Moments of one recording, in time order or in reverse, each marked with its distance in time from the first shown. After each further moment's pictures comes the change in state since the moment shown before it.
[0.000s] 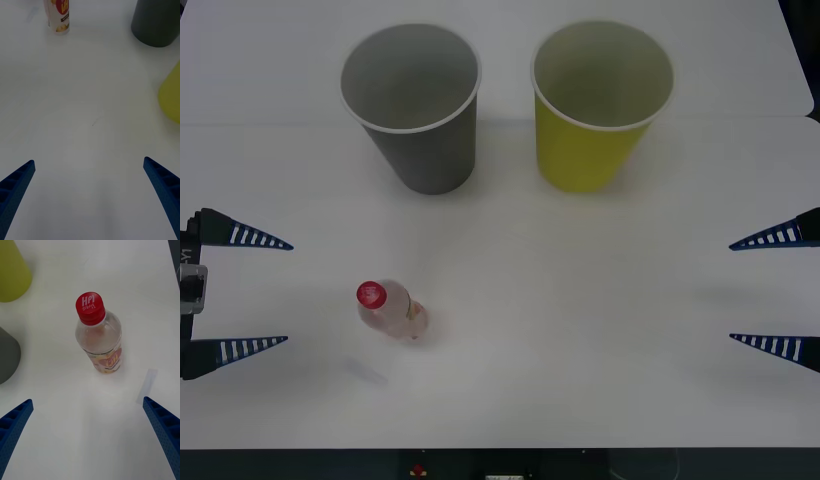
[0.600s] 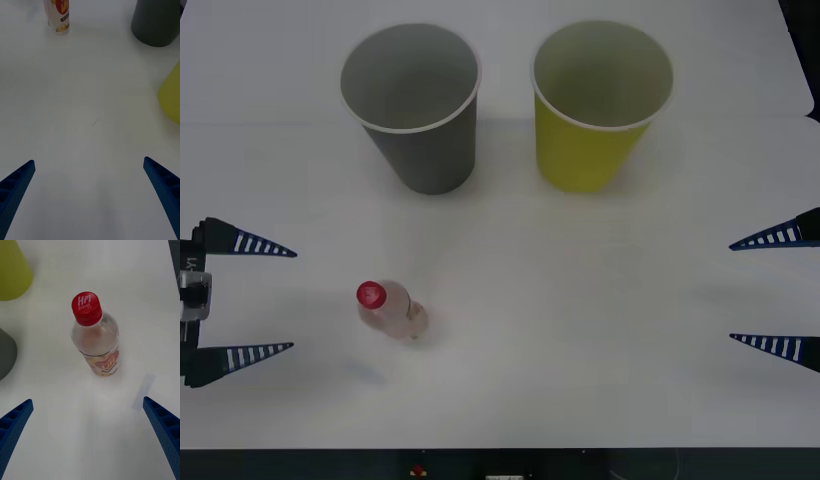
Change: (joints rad) right arm 0.000 0.000 0.000 0.000 0.000 0.000 0.000; left arm 0.015 -0.039 -0.006 0.010 -0.006 0.001 0.002
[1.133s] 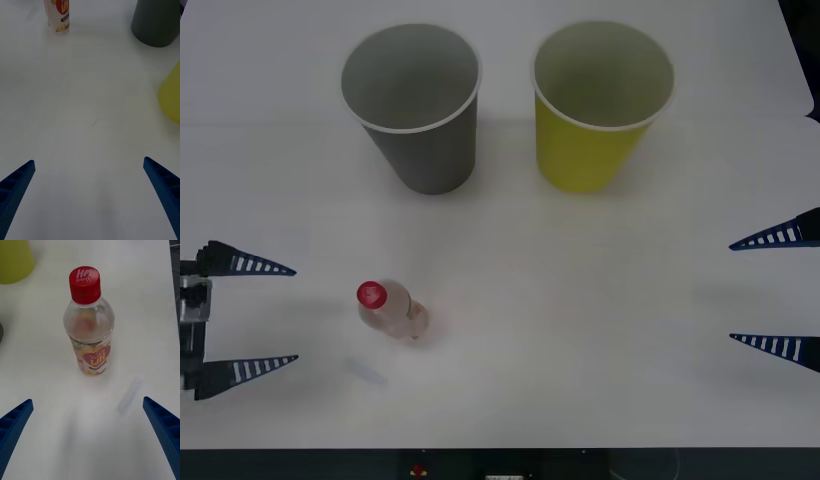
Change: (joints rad) right arm 0.000 0.000 0.000 0.000 0.000 0.000 0.000; left arm -0.021 -0.021 -0.096 0.157 0.097 0.000 -0.028
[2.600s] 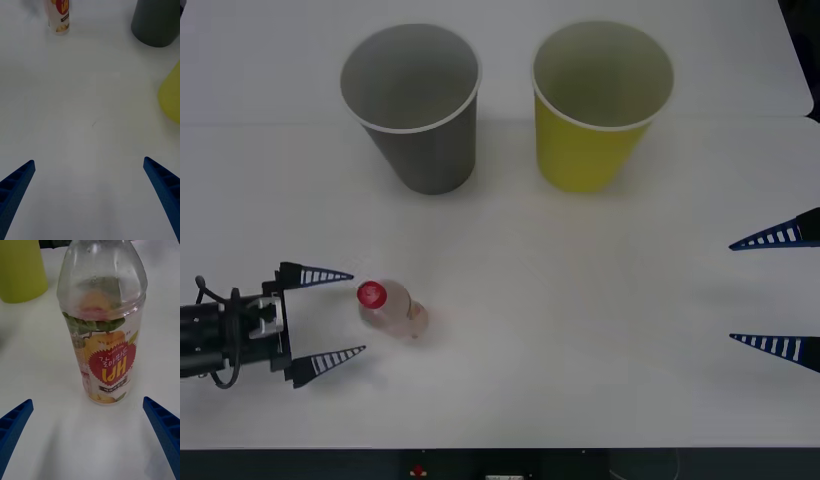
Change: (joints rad) right arm 0.000 0.000 0.000 0.000 0.000 0.000 0.000; left arm -0.333 -0.263 -0.349 0.632 0.258 -0.017 -0.559
